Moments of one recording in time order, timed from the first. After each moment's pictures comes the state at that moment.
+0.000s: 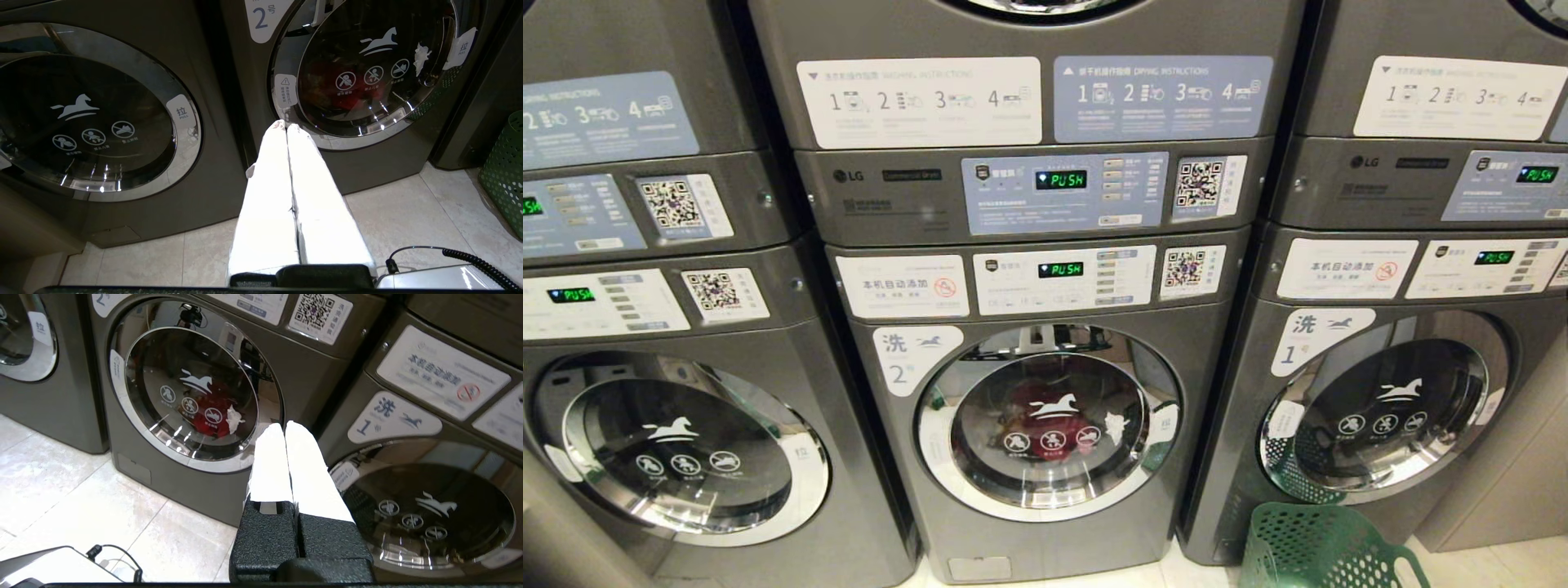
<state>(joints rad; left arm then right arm) -0.01 0.00 -0.08 0.21 -0.05 0.17 0.00 0.54 -0.44 -0.02 0.38 -0.33</state>
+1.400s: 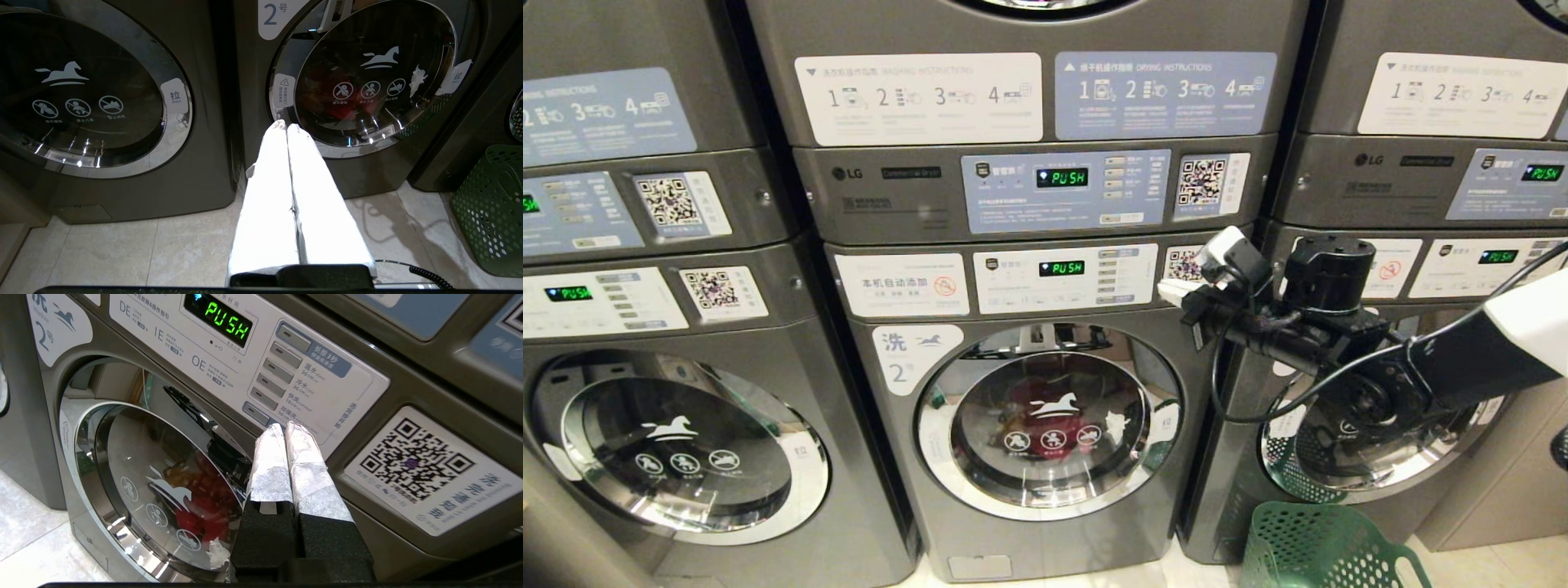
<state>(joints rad) -0.01 0.00 -0.08 0.21 -0.01 0.01 0.31 2.05 -1.09 -0.96 0.28 -0.40</state>
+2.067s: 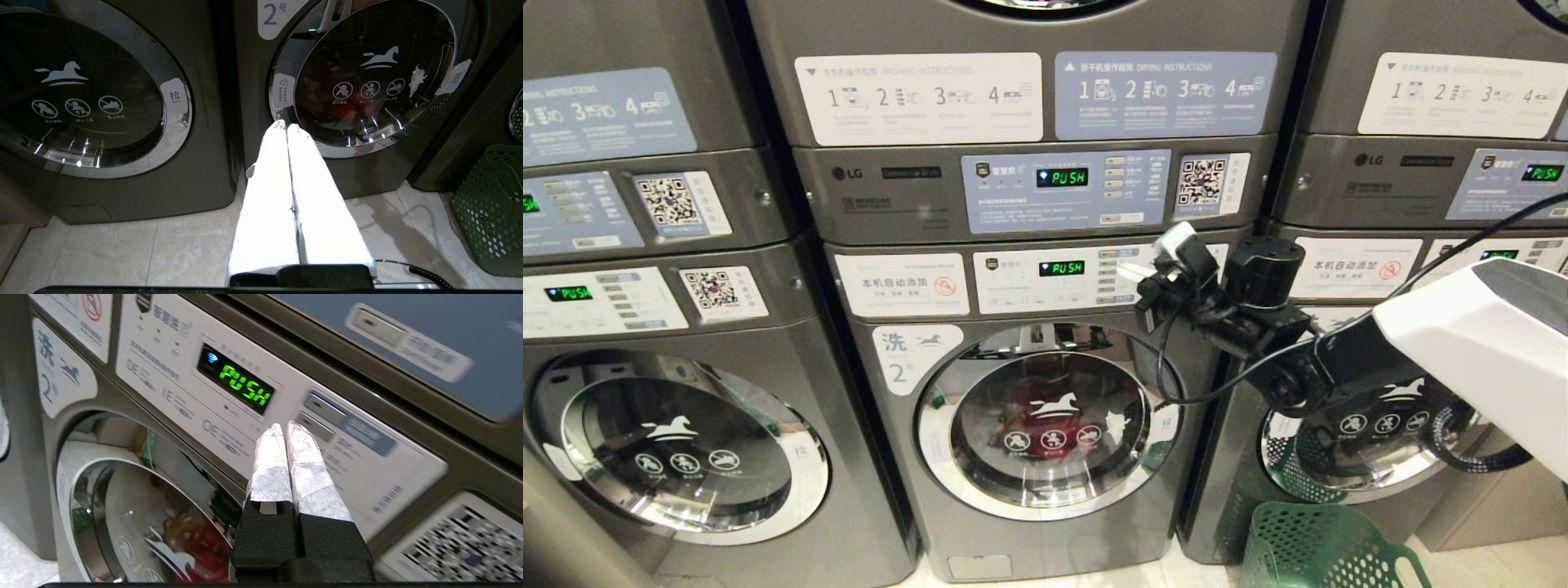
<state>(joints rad) -0.01 0.00 -0.08 0.21 -0.01 0.01 0.37 2.24 -1.34 -1.02 0.28 -0.37</state>
